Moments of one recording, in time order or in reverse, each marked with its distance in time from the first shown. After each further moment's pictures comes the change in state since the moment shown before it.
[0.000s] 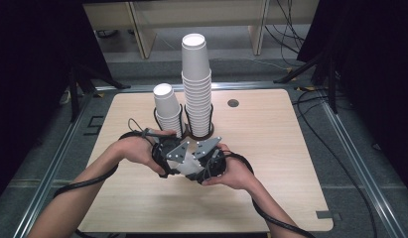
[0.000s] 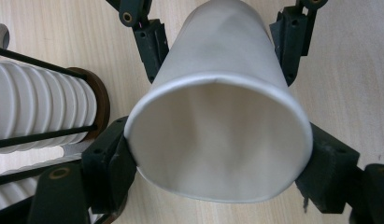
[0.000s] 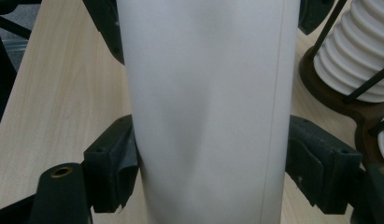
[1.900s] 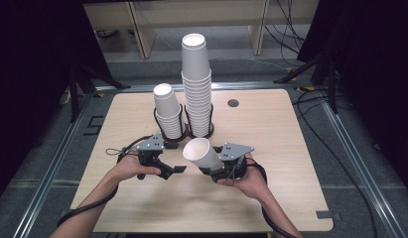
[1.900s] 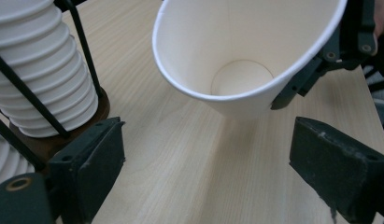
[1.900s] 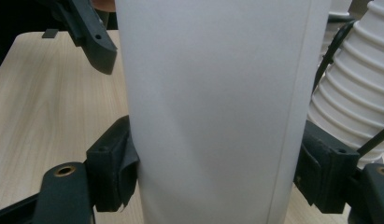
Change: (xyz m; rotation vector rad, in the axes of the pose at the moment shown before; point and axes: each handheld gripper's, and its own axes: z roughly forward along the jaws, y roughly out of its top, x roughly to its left) left arm -0.021 -0.071 0.039 -0.697 0.057 -0.663; right arm -0.003 -0.052 -0.030 -0.310 -0.194 0.031
